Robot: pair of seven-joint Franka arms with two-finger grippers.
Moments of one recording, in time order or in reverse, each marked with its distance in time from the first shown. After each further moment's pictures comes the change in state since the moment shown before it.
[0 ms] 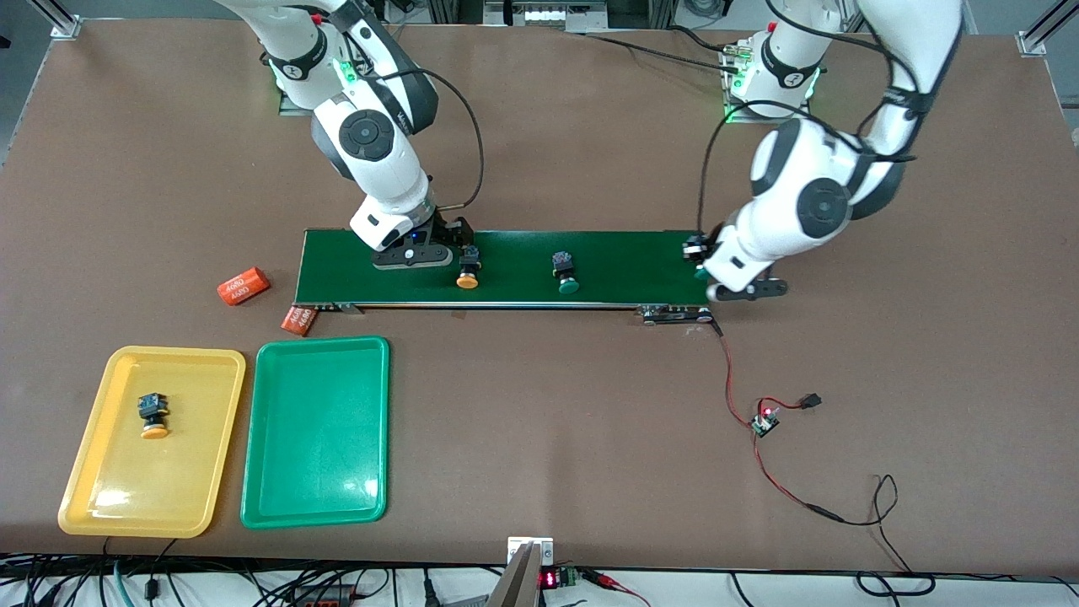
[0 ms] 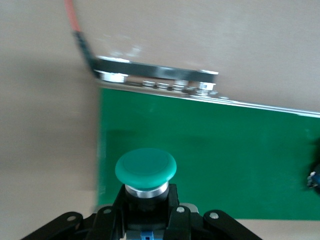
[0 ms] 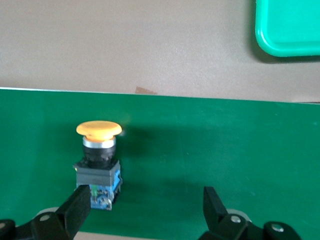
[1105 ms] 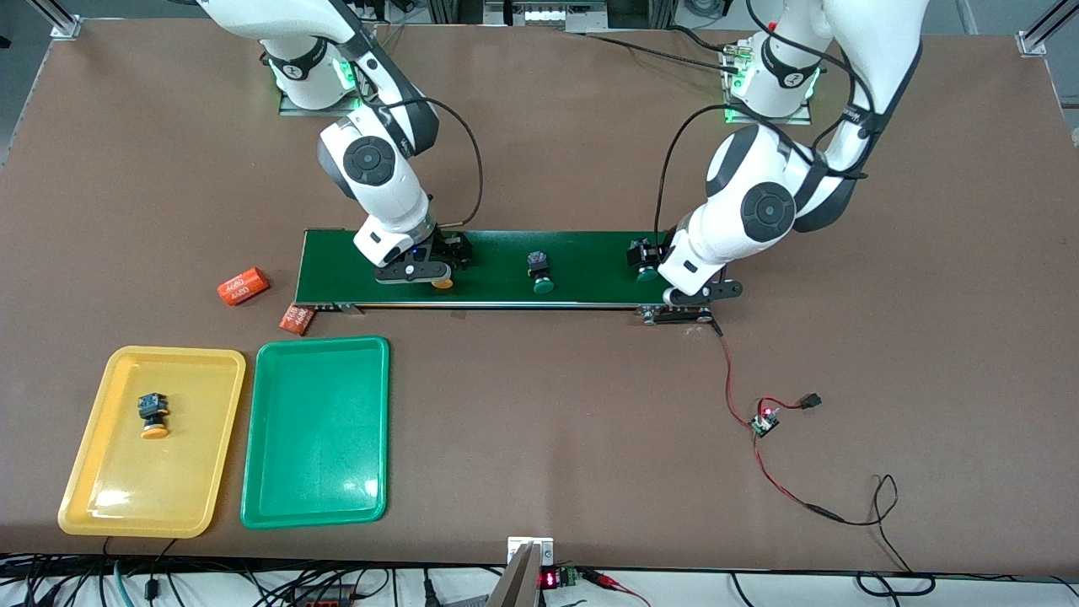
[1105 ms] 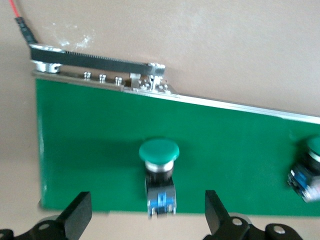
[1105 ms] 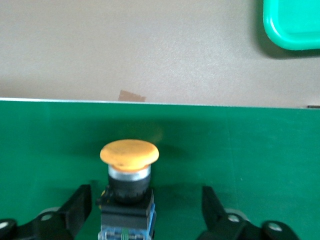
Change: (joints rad) left arm -0.030 0.048 -0.020 0.174 0.000 -0.170 -0.080; right arm 0.047 0.085 -0.074 0.002 -0.007 0.080 0.000
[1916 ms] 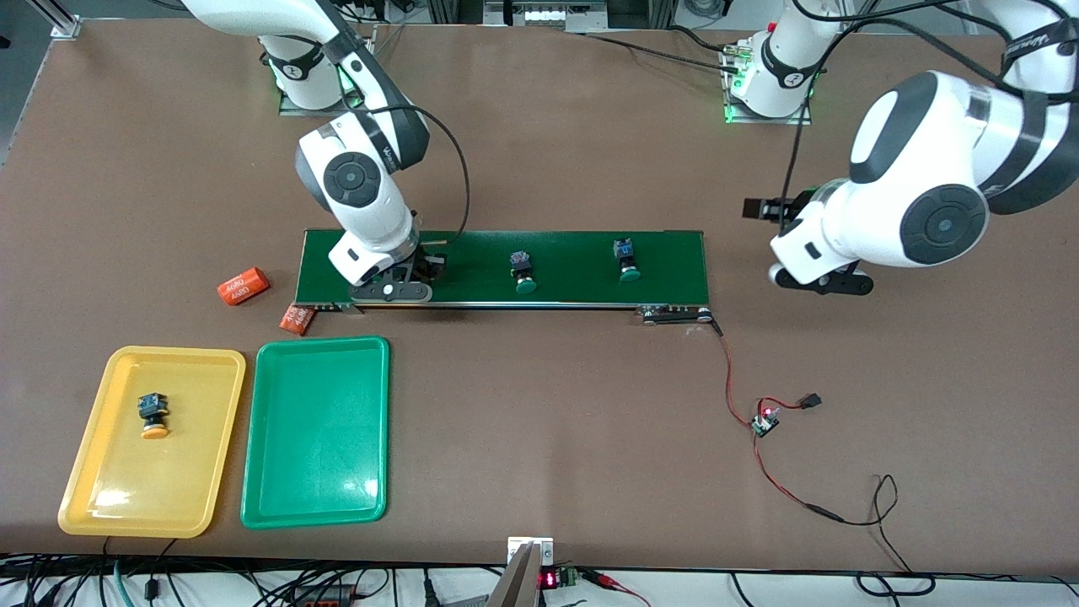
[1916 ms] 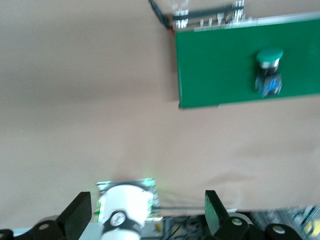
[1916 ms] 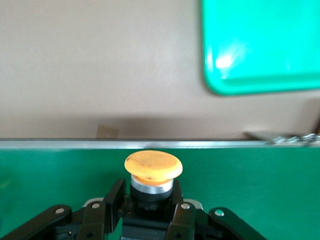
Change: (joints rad) left arm 0.008 -0.056 0.219 0.421 0.124 -0.815 0.421; right arm 0.013 -0.015 -0.079 0.223 -0.002 -0.309 -0.048
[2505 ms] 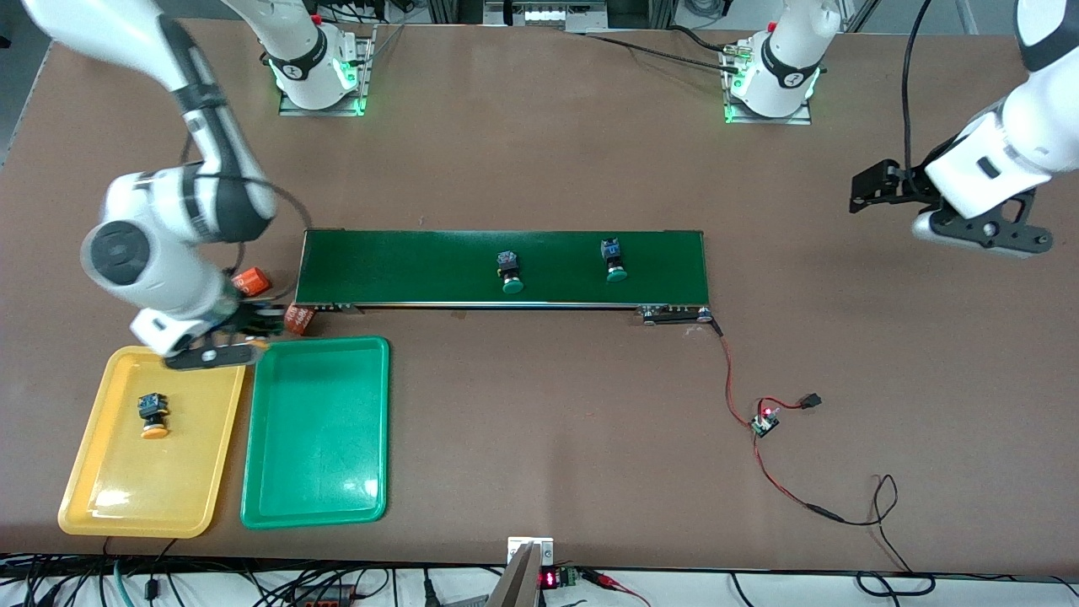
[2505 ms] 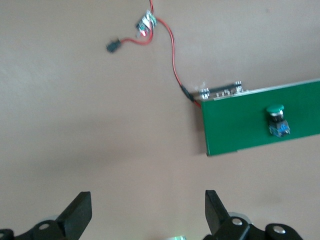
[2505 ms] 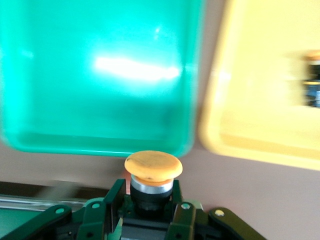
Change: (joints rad) left arm 0.008 -0.286 0.171 -0.164 0.028 0.328 0.217; right arm -0.380 0.064 -0.100 0.119 -0.010 -0.071 -0.629
